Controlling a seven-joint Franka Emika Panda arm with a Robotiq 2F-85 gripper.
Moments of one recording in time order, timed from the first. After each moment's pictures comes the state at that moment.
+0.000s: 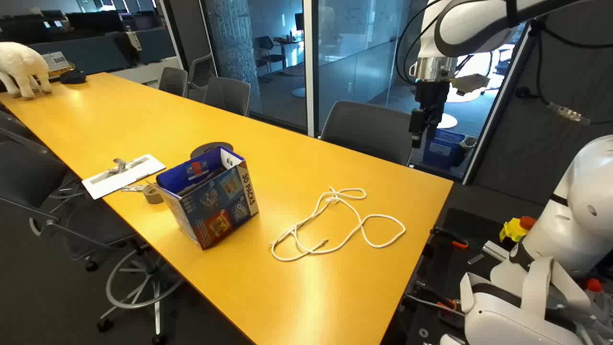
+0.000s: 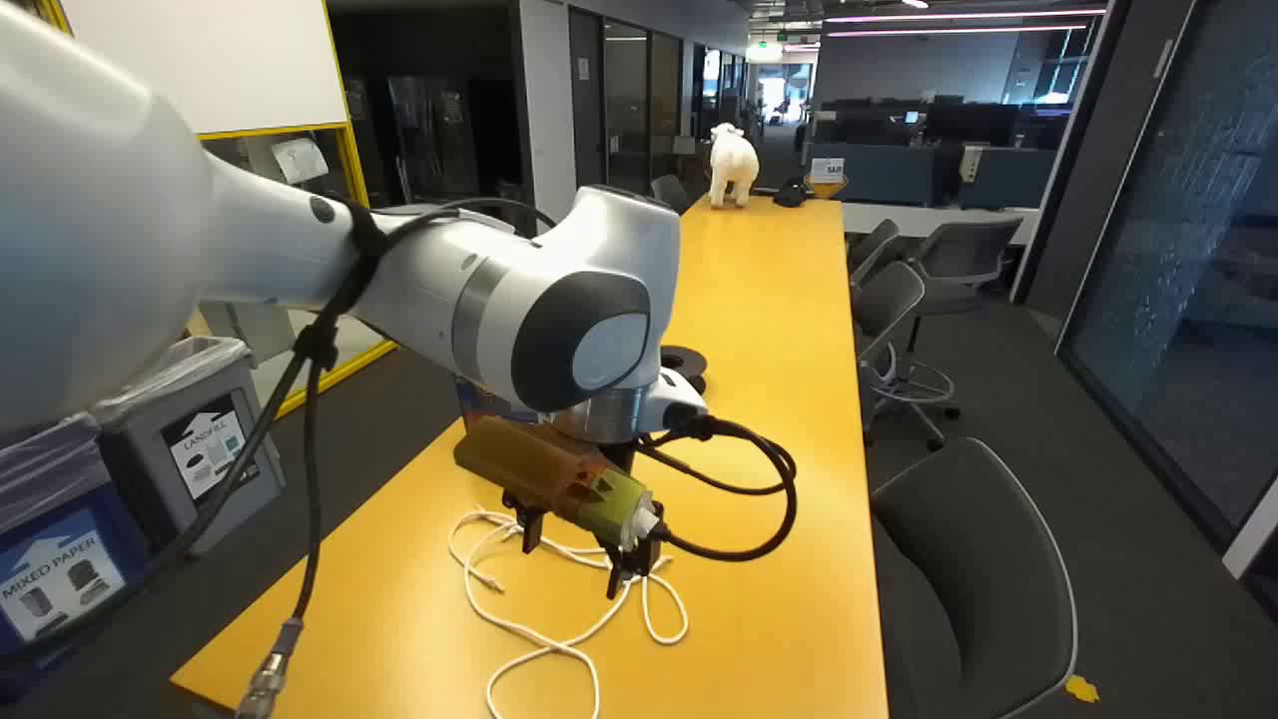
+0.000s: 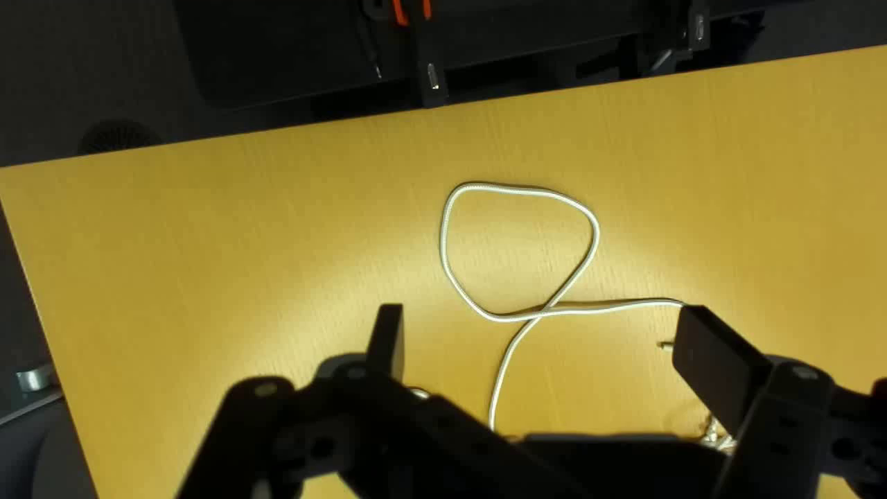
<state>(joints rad) -0.12 -0.52 -0.21 -2.56 -0.03 1.91 -0.13</state>
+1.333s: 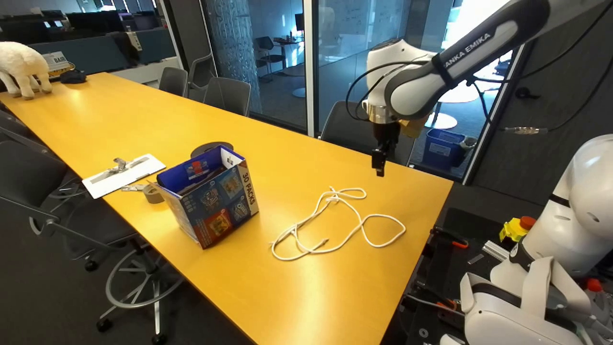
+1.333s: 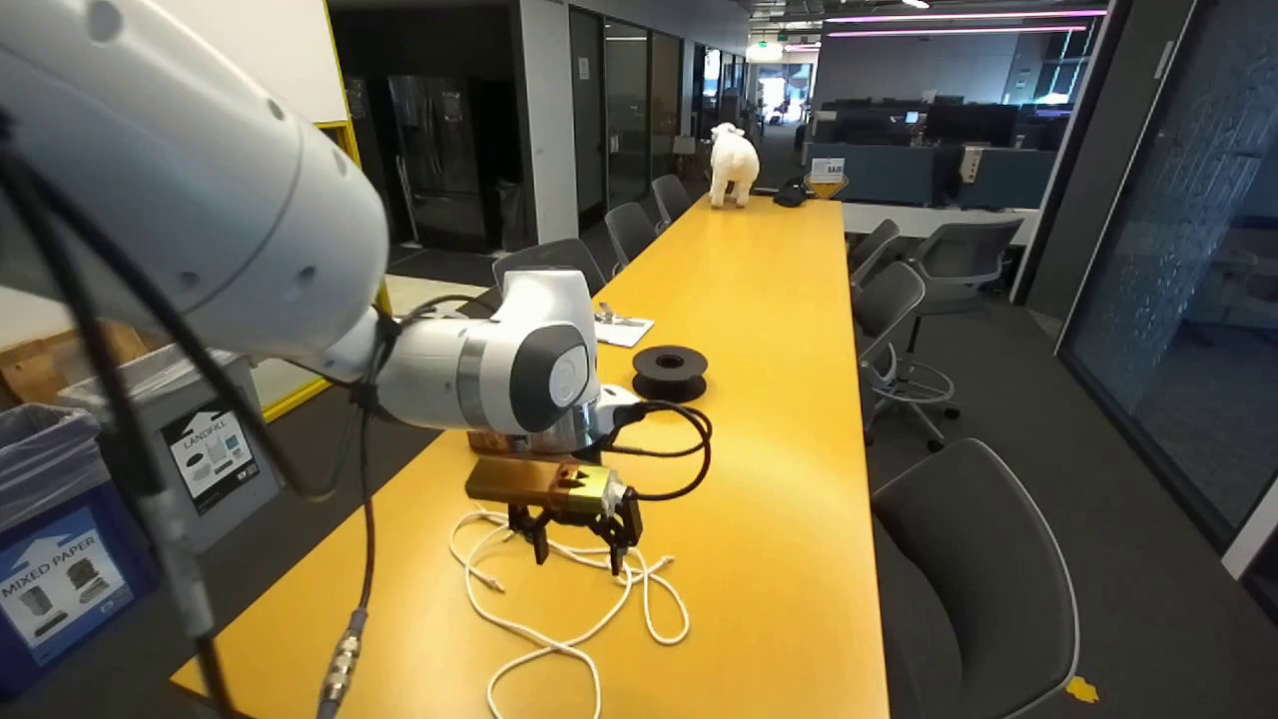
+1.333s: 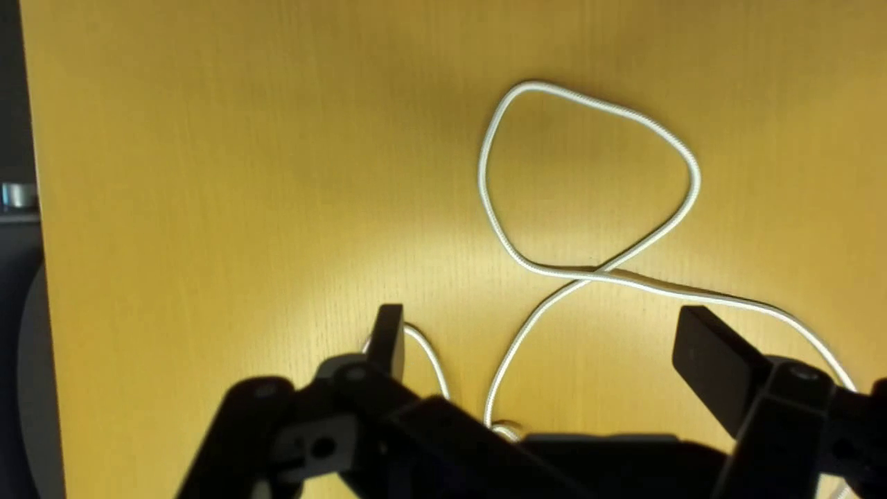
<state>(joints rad) -0.08 -0.18 -0.02 -2.52 -0.20 2.24 -0.03</state>
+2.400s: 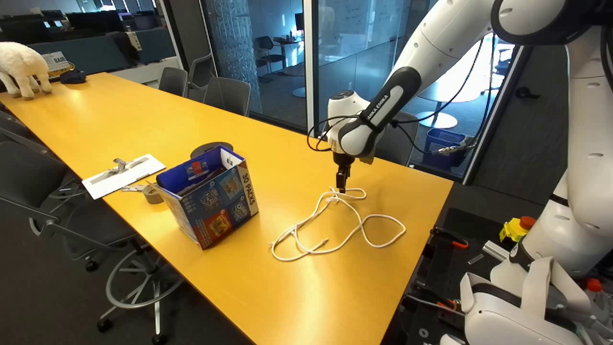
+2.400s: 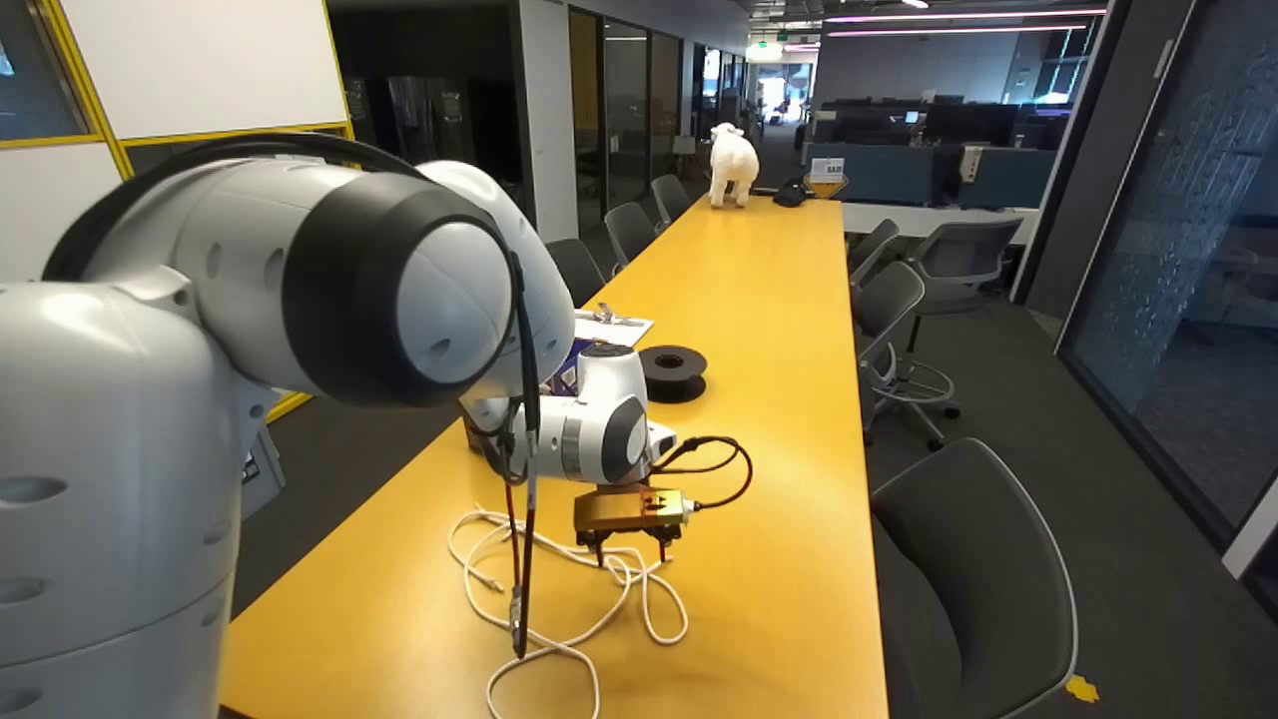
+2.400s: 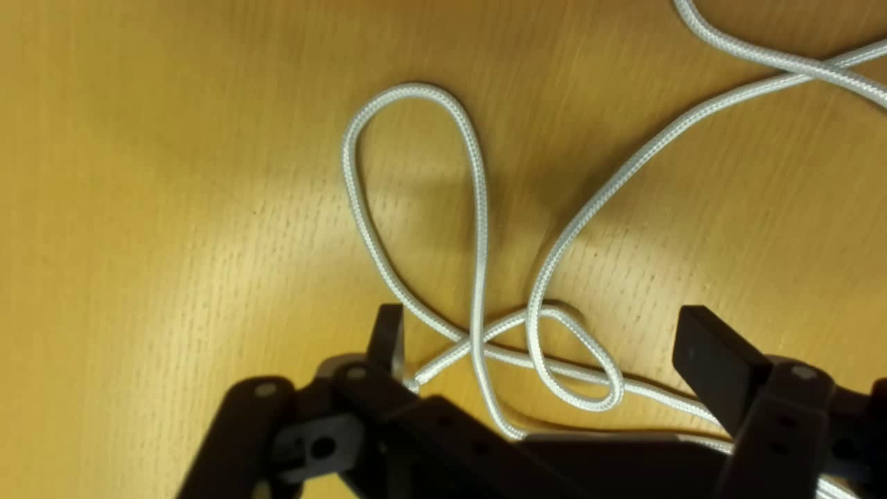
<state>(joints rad) -0.11 0.42 -0.02 -2.16 -0.21 2.56 -0.28</state>
